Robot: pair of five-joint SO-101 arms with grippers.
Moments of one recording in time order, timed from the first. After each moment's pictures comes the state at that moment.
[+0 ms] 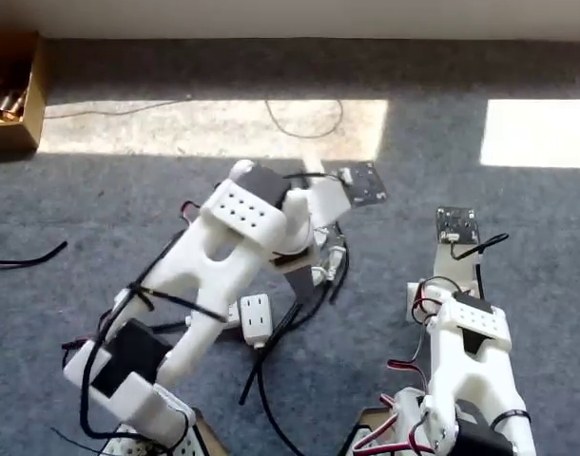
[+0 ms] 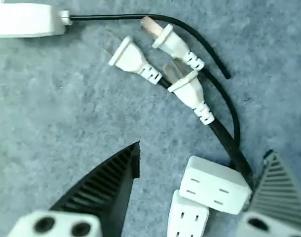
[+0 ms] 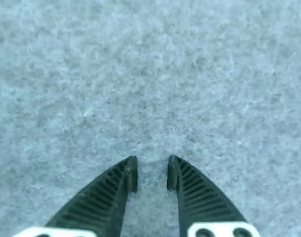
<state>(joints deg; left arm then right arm) 27.6 4.3 6.8 77.1 -33.6 15.9 -23.8 71.4 27.6 18.7</state>
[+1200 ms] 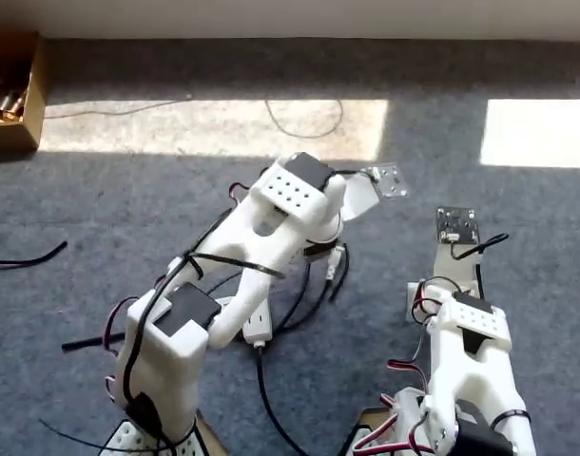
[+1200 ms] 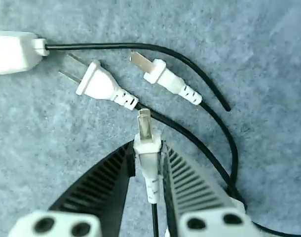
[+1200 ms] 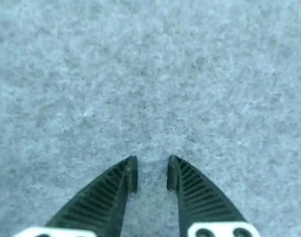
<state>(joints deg) 30.2 22.9 -17.0 86.5 -29.1 15.9 -23.8 71.4 27.6 18.7</state>
